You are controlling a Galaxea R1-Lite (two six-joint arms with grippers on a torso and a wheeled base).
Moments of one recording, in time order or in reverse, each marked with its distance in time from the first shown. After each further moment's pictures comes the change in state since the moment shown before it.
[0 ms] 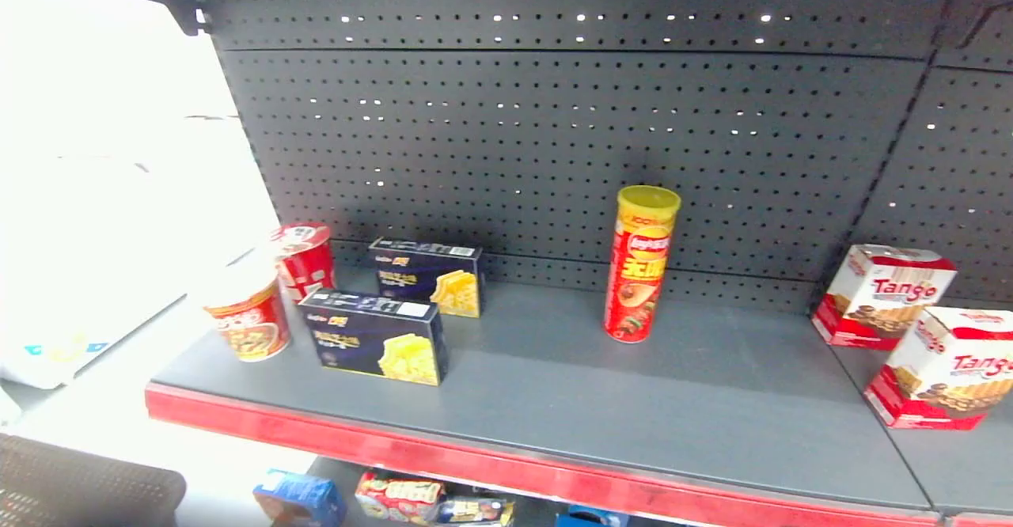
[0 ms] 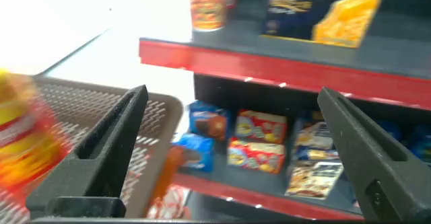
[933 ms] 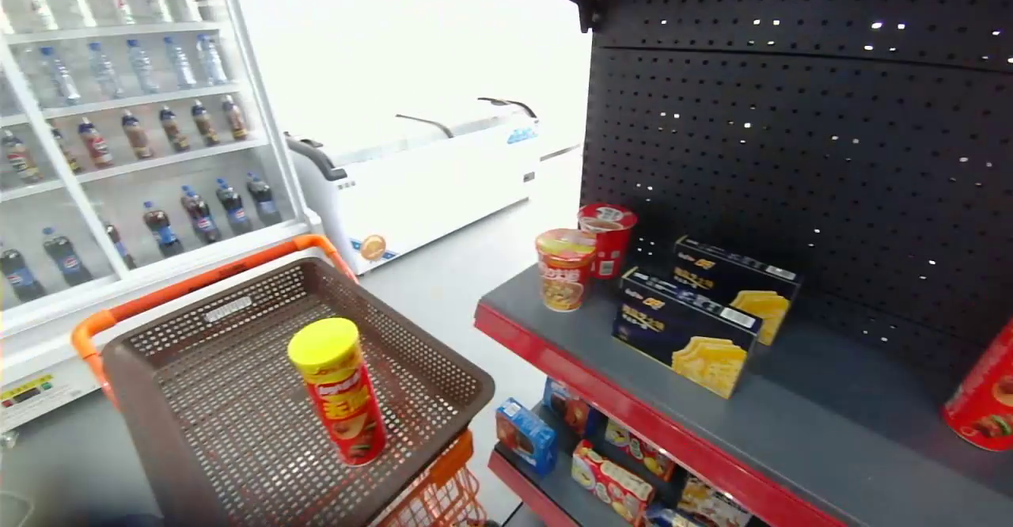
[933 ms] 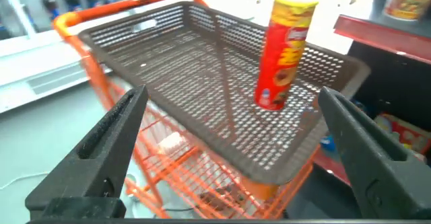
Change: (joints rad) left arm 0.000 0.000 0.000 0.000 0.001 -0.001; right arm 0.000 0.000 0.000 0.000 0.000 0.002
